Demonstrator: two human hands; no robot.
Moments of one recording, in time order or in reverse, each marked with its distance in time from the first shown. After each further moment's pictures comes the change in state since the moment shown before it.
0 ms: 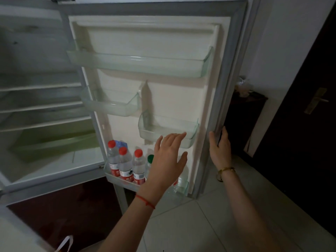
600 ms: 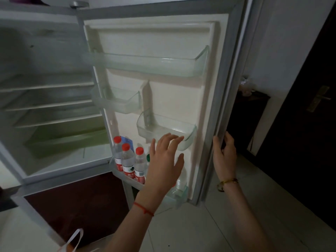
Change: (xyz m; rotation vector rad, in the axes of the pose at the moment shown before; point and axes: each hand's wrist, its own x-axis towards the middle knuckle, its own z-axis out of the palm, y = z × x) left_hand -0.056 0.006 -0.033 0.026 0.057 -0.057; right_hand -0.078 -0.013 -0.008 0.187 0.099 -0.113
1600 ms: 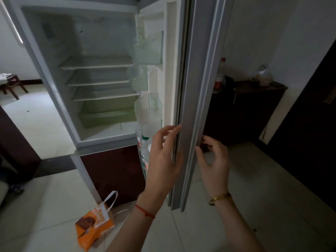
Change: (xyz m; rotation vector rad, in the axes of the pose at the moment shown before) left_hand -0.171 -0.031 -0.167 -0.192 0.226 -0.024; right_hand -0.258 -0.106 0.060 -0.146 -0.056 -0.339
